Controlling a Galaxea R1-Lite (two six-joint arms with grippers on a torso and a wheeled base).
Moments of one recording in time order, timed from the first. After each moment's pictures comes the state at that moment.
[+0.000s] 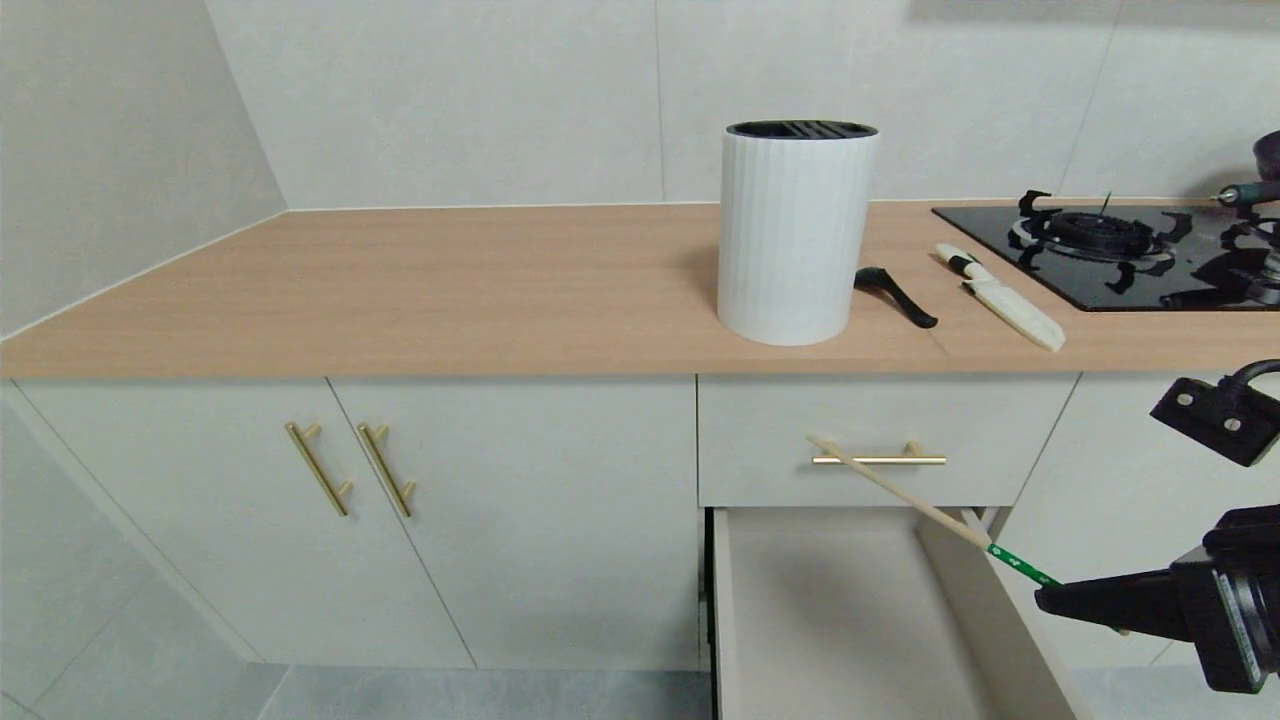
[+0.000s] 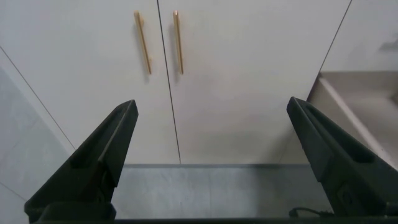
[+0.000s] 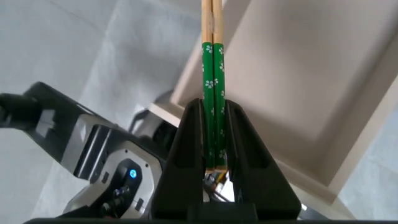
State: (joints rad) left arm 0.00 0.00 0.00 0.00 -0.01 0.00; right arm 0.46 1.21 -0.82 0.34 0.24 0.21
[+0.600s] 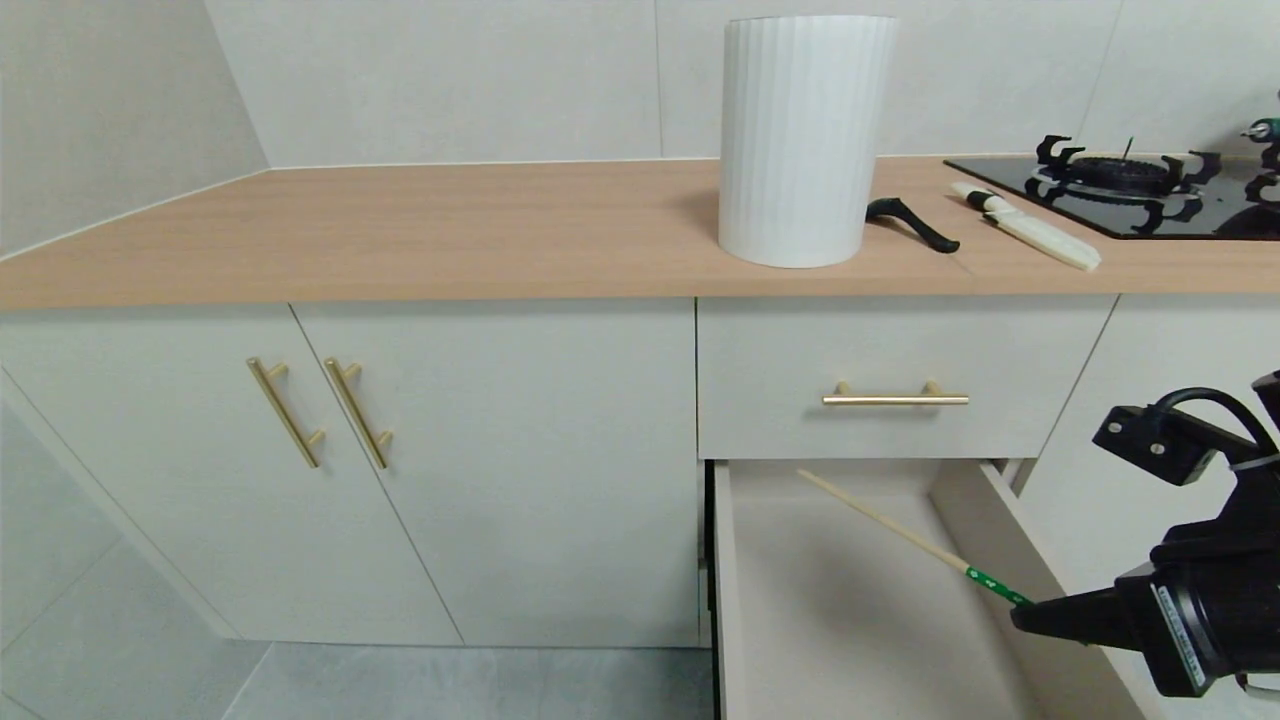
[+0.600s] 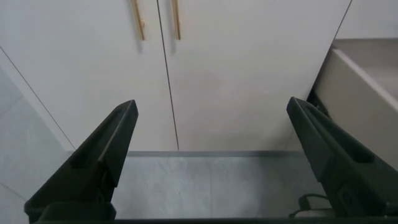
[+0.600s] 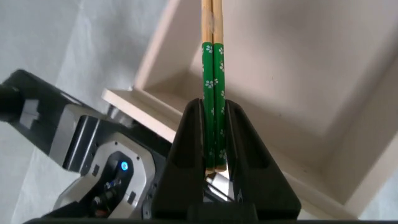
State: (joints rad) left arm 0.00 0.00 0.00 0.00 -0.01 0.00; right arm 0.46 1.28 -0.81 0.34 0.24 0.19
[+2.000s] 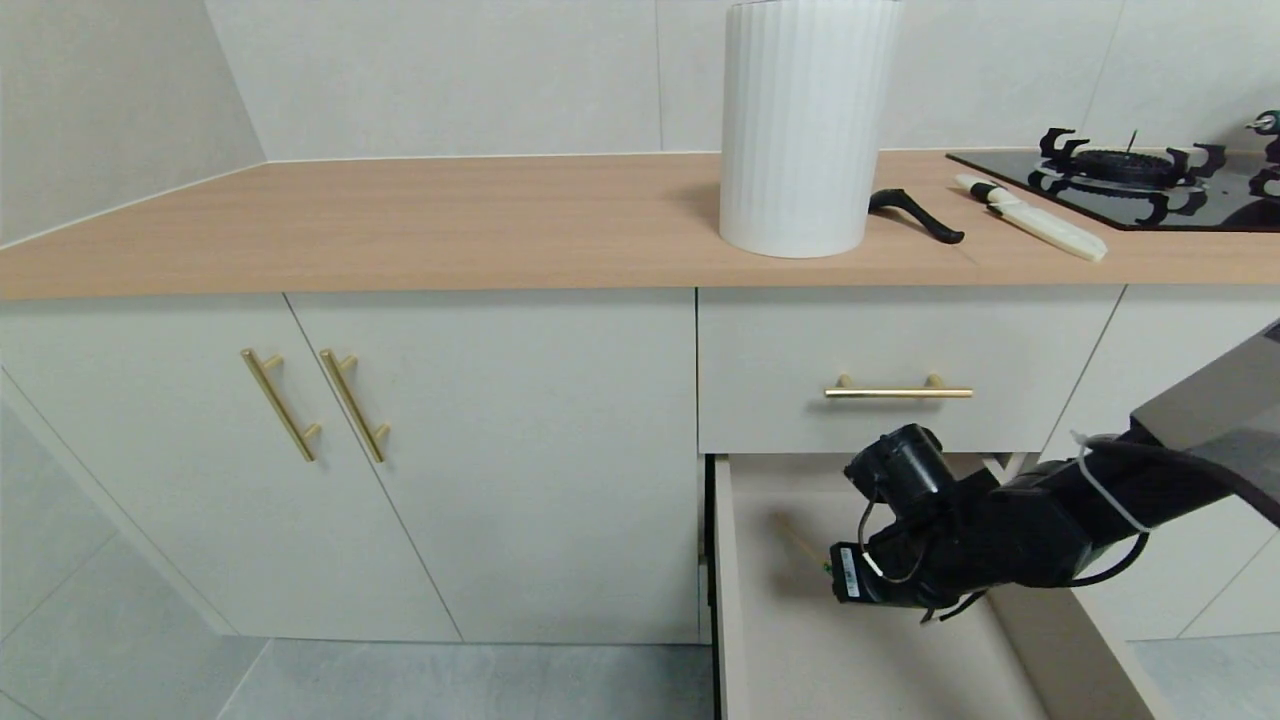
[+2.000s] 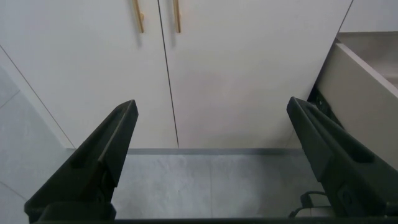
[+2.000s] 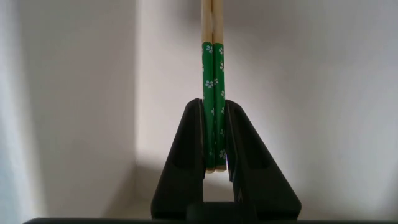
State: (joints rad) left arm 0.00 0.00 0.00 0.00 -0.01 0.00; right arm 0.50 2.09 -0.98 -0.09 0.01 0.45
